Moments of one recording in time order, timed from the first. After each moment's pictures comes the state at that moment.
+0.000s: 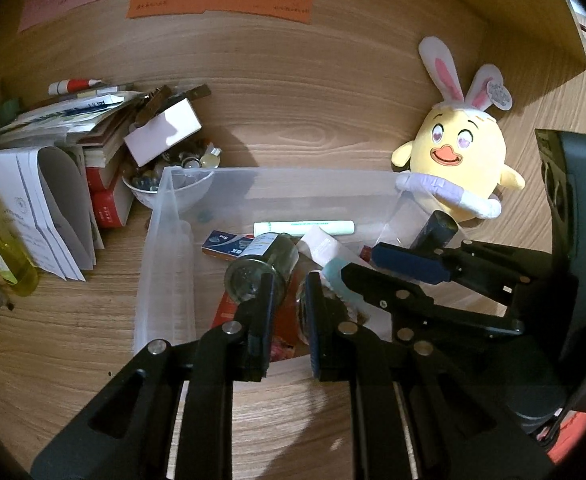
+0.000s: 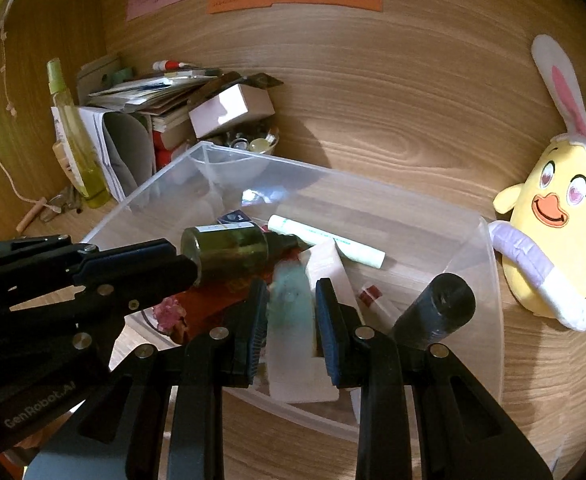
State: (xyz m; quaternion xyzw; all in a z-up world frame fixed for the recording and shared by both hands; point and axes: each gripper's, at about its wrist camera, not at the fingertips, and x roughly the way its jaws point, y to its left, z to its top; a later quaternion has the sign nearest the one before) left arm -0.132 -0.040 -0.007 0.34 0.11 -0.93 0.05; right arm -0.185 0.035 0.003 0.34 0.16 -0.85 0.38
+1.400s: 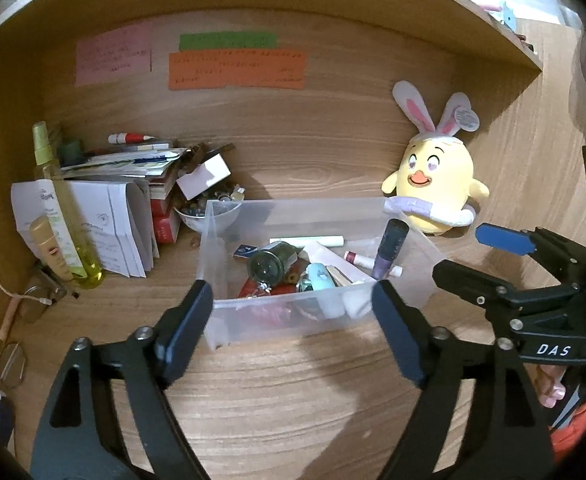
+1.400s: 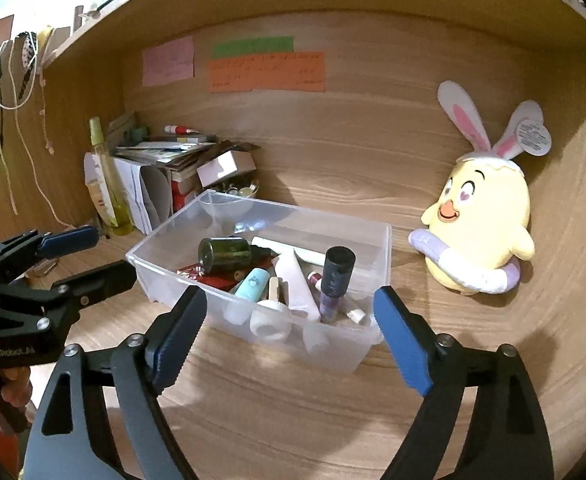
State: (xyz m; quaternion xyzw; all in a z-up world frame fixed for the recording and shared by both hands) left arm -0.040 0.000 0.036 0.27 0.07 -0.95 0.11; right arm -0.117 0.137 0.058 0.26 0.11 -0.89 0.36
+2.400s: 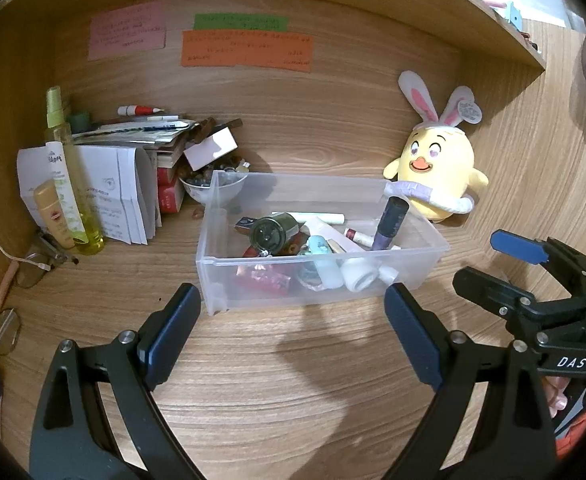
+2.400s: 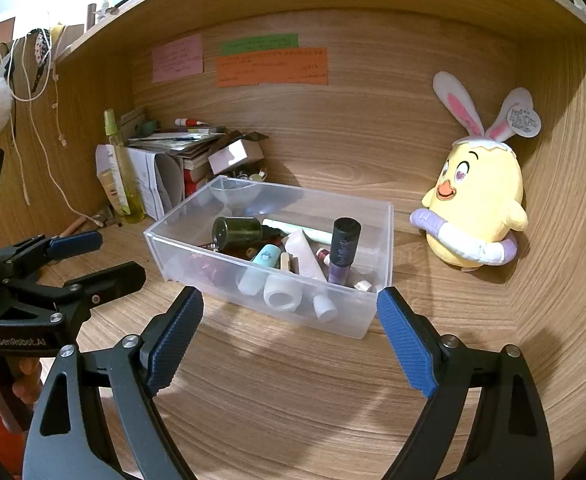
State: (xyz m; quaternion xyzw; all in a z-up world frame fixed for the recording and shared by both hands) left arm -0.026 0.000 0.022 0.29 0.09 -0.95 0.11; right arm -0.094 0.148 0.051 0.27 0.11 -0.88 0.37
